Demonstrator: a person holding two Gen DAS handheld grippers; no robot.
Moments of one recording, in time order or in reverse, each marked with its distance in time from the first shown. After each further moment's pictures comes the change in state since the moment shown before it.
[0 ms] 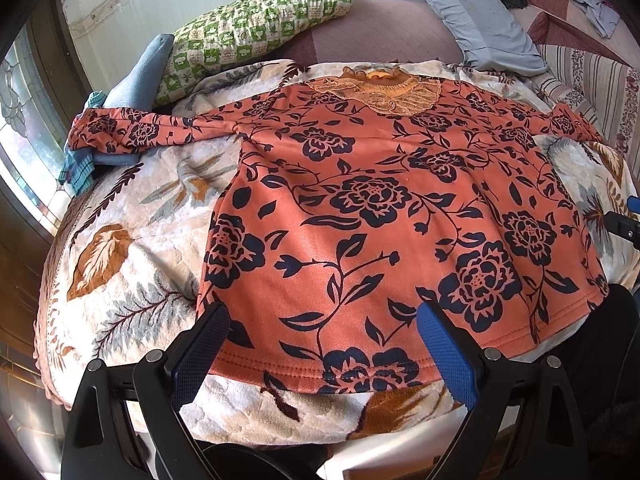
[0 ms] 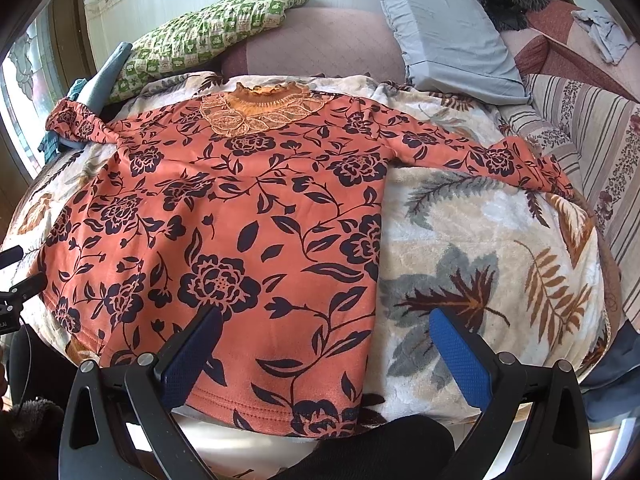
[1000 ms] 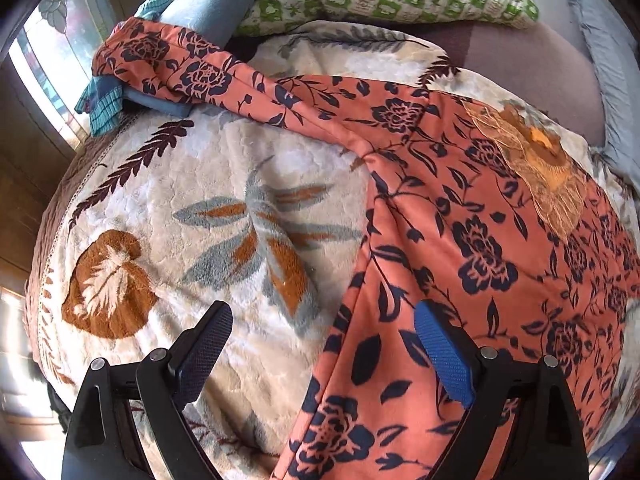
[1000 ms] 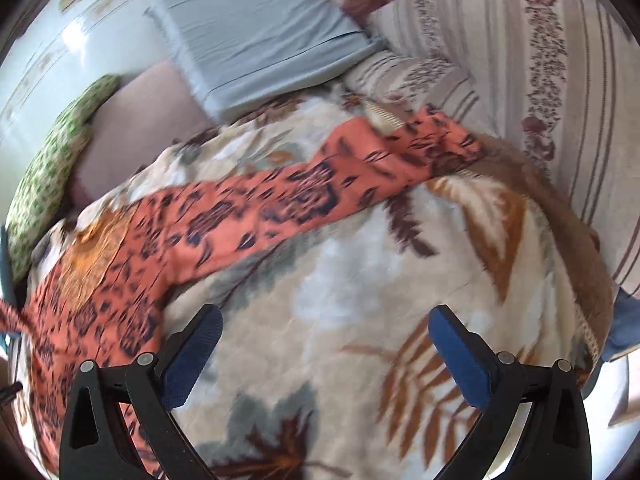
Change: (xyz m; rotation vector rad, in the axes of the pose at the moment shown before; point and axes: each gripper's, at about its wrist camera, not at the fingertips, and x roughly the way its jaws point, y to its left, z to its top) left arm 0.151 0.127 0.148 -0.432 0.204 0.094; right arm 0.086 -0.290 0.076 0.578 -0.039 -0.126
